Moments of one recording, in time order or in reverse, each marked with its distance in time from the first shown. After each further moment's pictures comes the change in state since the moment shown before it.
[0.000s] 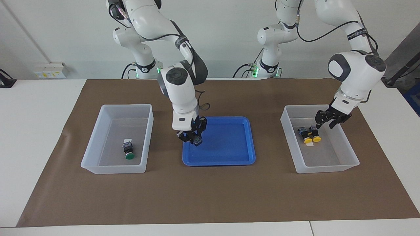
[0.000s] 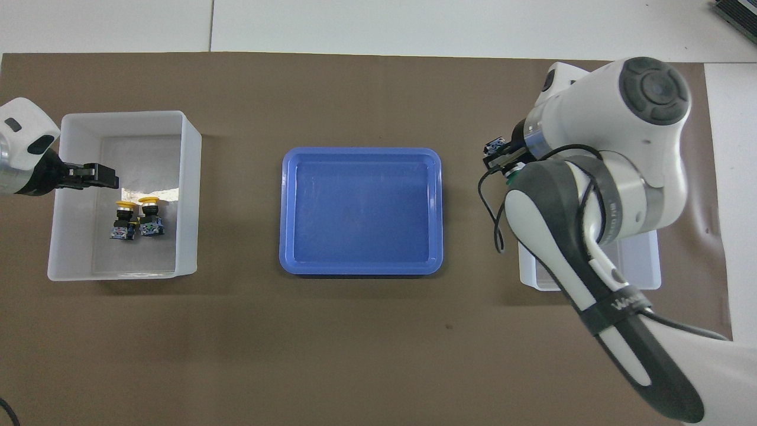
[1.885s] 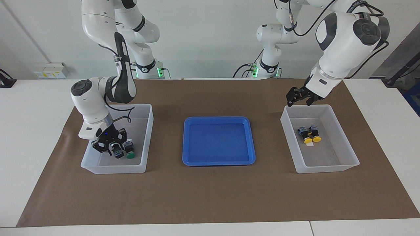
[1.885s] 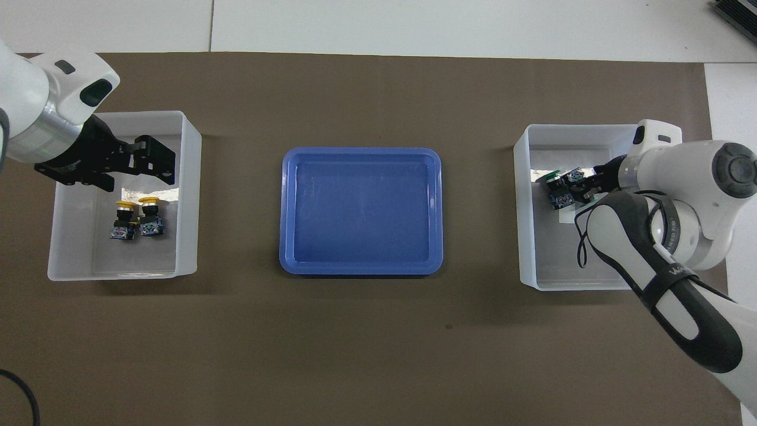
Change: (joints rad) left arm -0.231 0.050 0.014 0.404 0.000 -0.532 -0.332; right arm -0.264 0.006 0.000 -0.382 0.000 0.466 -0.379
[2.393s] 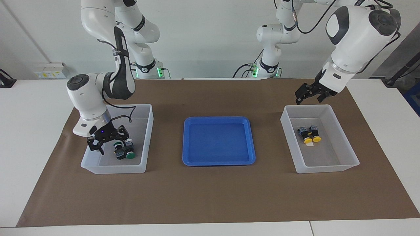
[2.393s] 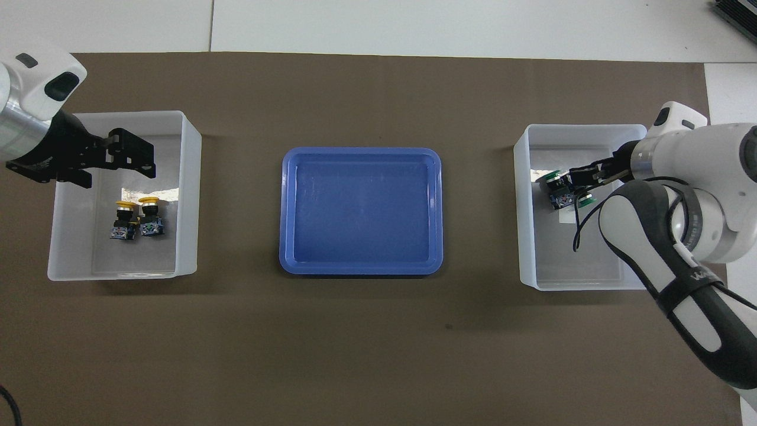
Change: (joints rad) left arm 0.025 -0.011 0.003 -0.002 0.000 0.024 0.002; right arm 0.005 -0.061 0.010 0.077 0.000 -0.097 0.280
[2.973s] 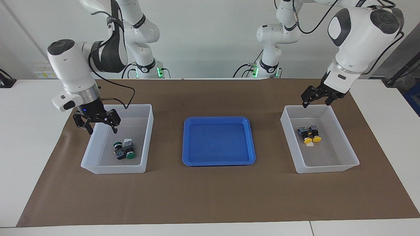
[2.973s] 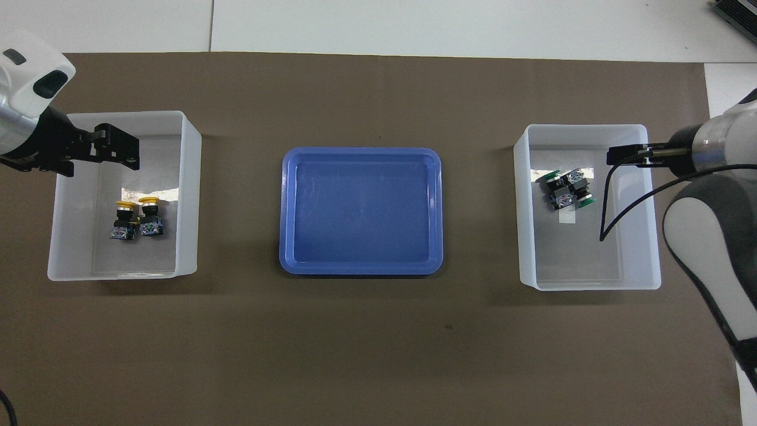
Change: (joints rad) left arm 0.013 -0.001 0.000 -0.008 0.071 0.047 0.047; right arm 0.000 -0.184 0.002 0.123 -0.051 -0.350 0.404
